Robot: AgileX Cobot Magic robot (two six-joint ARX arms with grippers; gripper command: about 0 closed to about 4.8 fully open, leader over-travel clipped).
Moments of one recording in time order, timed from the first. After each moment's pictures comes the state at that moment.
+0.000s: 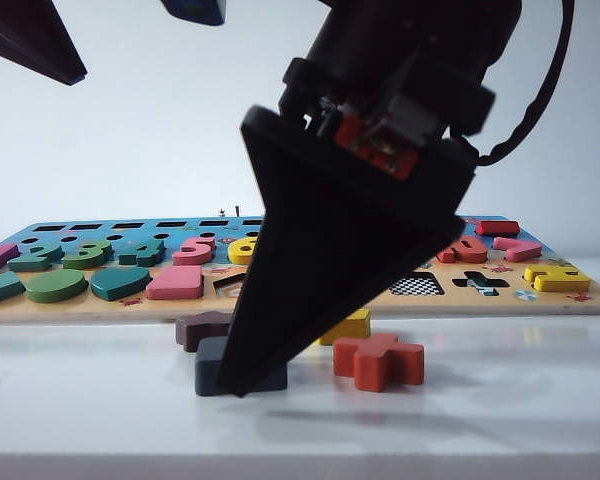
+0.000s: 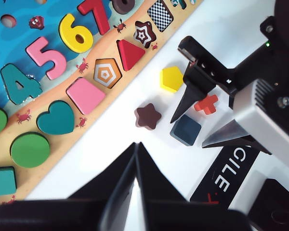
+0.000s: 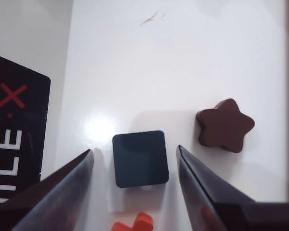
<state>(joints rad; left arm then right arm) -0.49 0.98 0.97 -0.95 0.48 0.14 1.02 1.50 0.93 -0.54 -0.26 -0.57</state>
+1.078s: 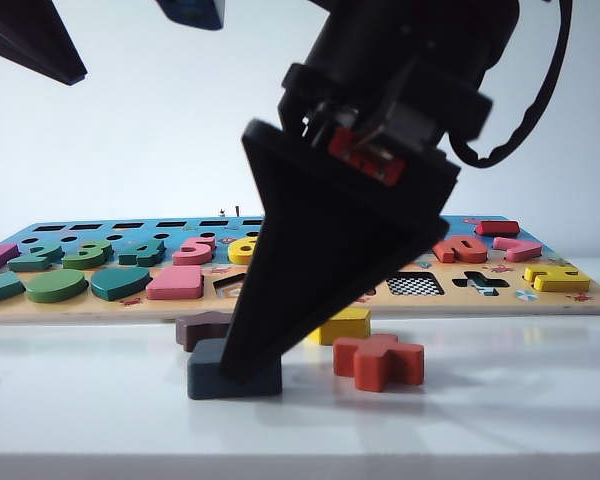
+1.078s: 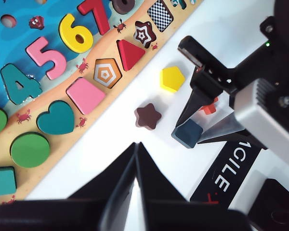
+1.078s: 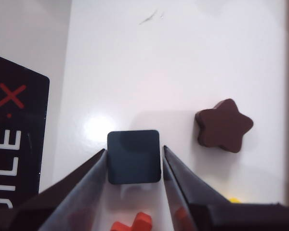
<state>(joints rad) -0.49 0.98 0.97 -0.95 0.48 0.14 1.02 1.49 0.93 -0.54 -0.25 -0.57</state>
